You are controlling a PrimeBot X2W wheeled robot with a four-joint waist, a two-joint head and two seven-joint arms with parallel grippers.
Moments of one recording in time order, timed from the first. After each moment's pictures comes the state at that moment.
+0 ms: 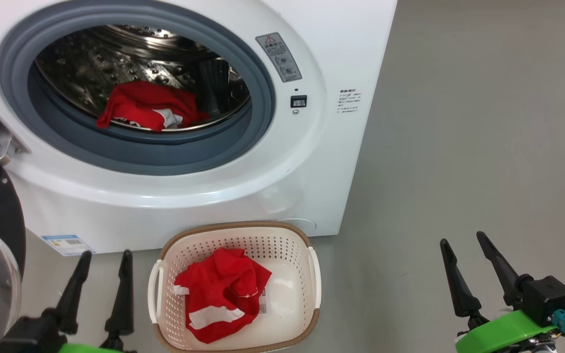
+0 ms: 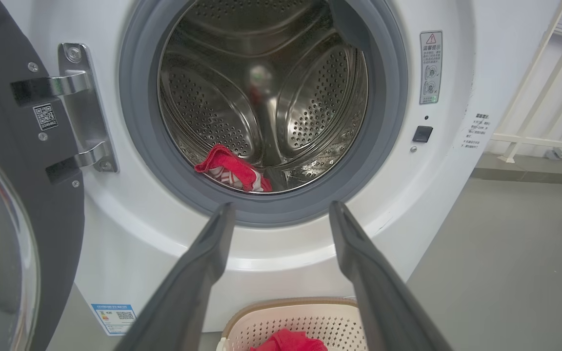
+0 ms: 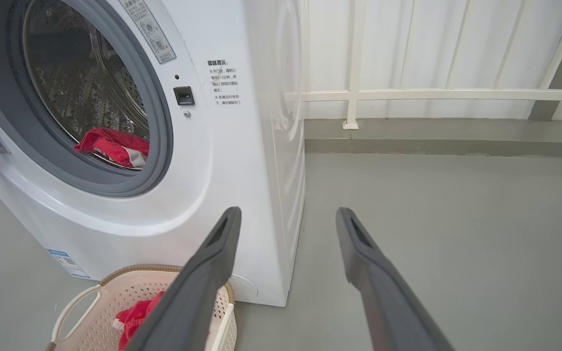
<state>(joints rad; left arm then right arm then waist) -0.06 0.11 0.05 0.17 -0.28 -0.13 -0.26 0.00 -0.08 0.01 0.20 0.26 0.13 -0.26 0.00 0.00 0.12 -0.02</state>
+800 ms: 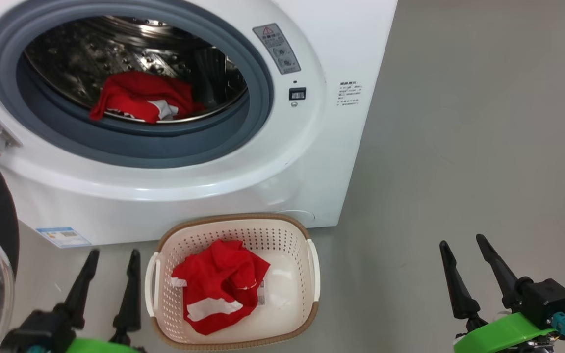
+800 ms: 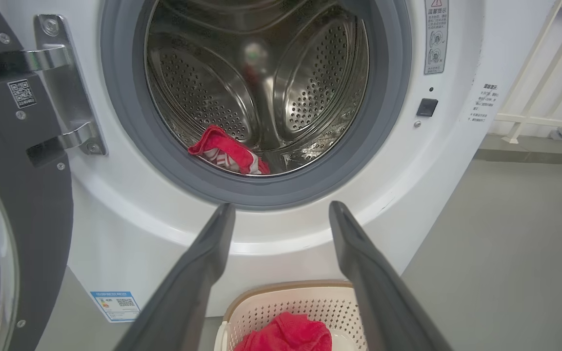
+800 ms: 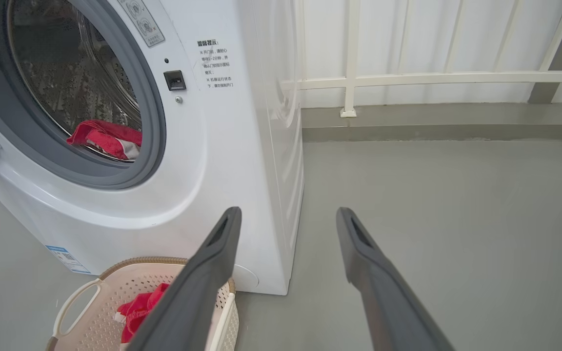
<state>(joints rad) -0.04 0.10 0.05 0.18 -0.25 -0.13 -0.26 0.02 -0.07 0.00 0.20 0.26 0.13 -0.26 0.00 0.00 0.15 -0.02</state>
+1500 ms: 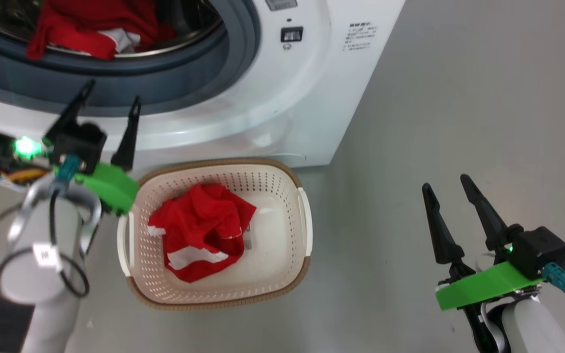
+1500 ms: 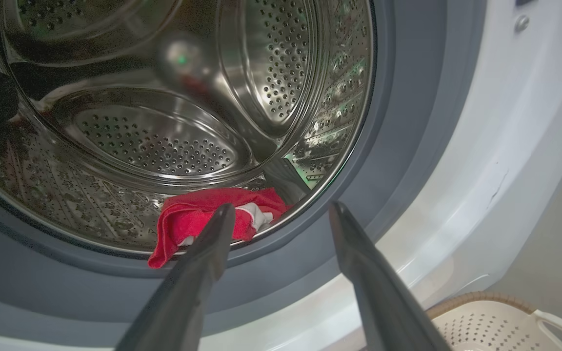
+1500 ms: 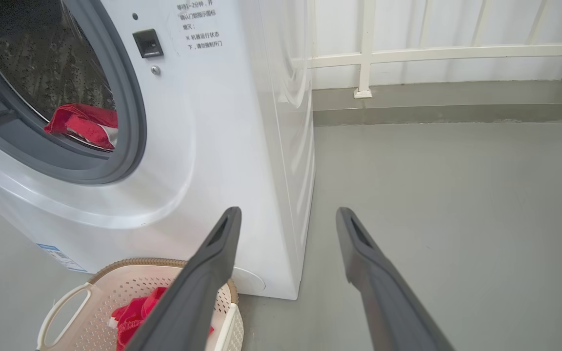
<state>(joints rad) -0.76 0.22 -0.19 0.66 0.04 -0.09 -0.25 -0.16 -0.05 0.04 0.19 0.26 0.13 -0.26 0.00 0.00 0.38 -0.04</state>
